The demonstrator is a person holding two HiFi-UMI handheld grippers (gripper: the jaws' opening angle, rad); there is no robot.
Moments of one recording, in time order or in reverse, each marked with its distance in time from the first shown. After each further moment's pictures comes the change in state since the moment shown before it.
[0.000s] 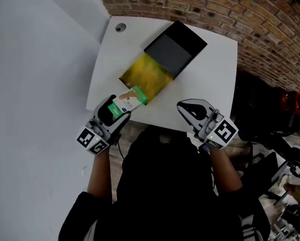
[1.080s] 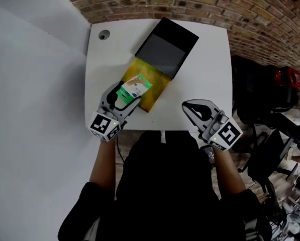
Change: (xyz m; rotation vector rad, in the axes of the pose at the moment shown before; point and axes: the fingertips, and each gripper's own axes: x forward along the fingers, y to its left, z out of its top) left arm 0.090 0.065 -0.046 0.234 0.180 -0.136; right arm 0.009 -0.019 -0.014 -0.020 0.068 -0.234
